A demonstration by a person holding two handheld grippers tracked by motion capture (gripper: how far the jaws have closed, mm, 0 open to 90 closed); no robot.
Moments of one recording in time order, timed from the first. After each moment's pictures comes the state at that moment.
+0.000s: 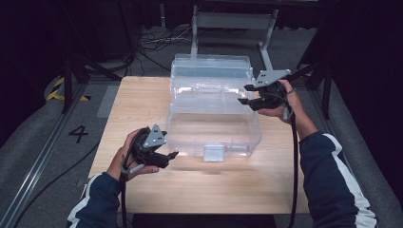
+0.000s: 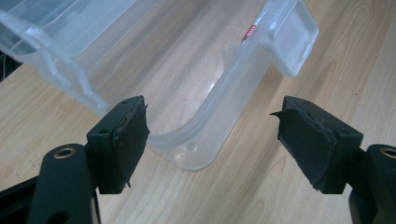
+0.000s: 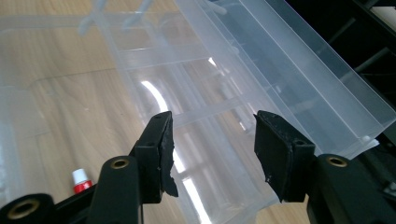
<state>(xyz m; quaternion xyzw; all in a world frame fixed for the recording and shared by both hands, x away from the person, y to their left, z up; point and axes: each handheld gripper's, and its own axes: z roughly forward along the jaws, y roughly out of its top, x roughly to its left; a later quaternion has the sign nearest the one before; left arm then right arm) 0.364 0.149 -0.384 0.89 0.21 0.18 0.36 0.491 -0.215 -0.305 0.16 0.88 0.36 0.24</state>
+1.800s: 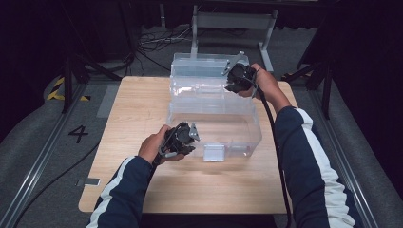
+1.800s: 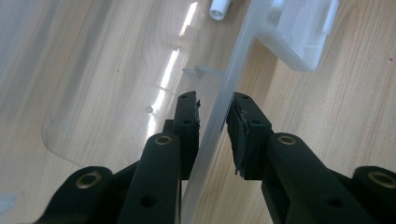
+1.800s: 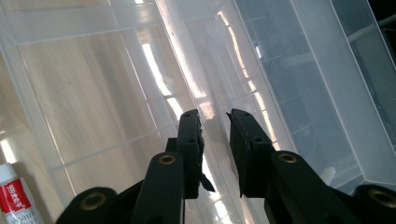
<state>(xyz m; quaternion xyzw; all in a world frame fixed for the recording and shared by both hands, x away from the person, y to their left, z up) 0.413 0.076 -0.410 0.96 0.14 0.11 0.21 0.565 -0.147 -0.312 0.14 0.94 0.19 0.23</state>
